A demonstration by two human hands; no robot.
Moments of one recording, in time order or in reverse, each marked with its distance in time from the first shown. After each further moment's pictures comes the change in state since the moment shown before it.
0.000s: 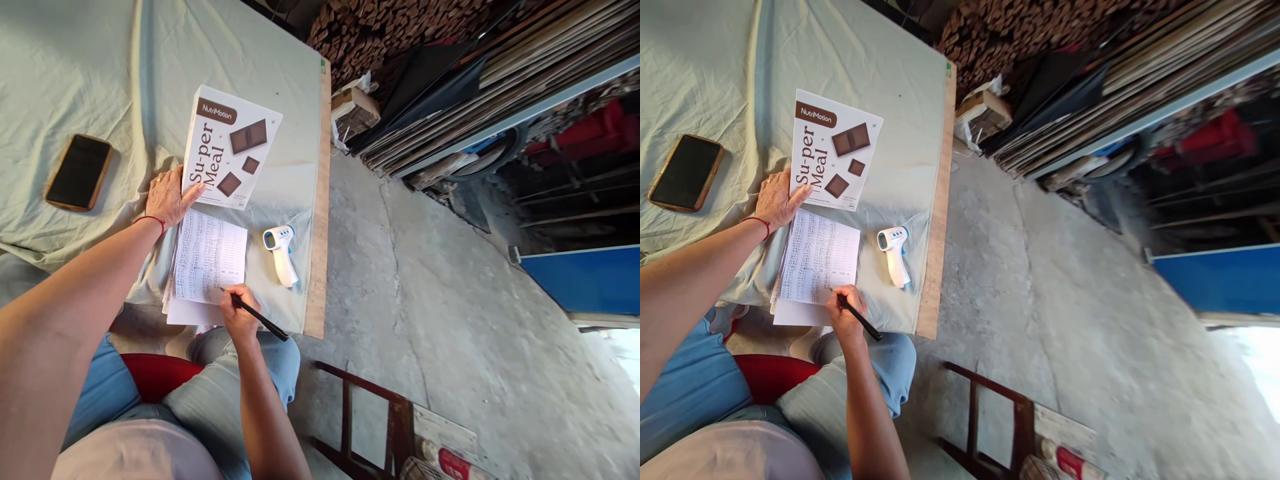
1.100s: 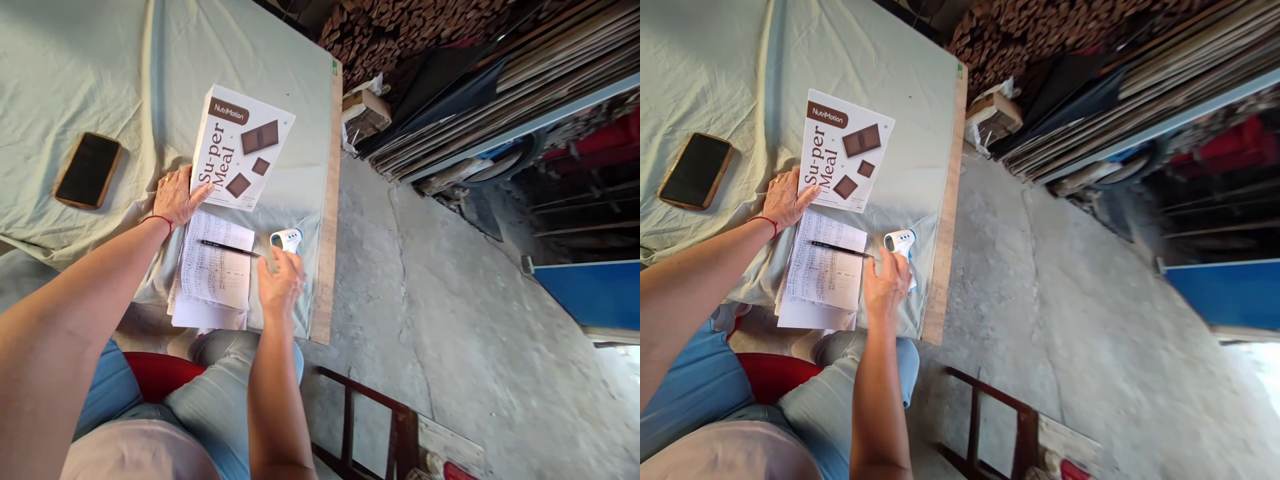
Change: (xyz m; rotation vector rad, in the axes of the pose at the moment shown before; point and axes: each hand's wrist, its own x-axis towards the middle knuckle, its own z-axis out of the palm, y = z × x) left_hand -0.002 0.002 0.000 -0.005 -0.001 -0.017; right_hand 0.074 0.042 -0.020 -0.352 0.022 0.246
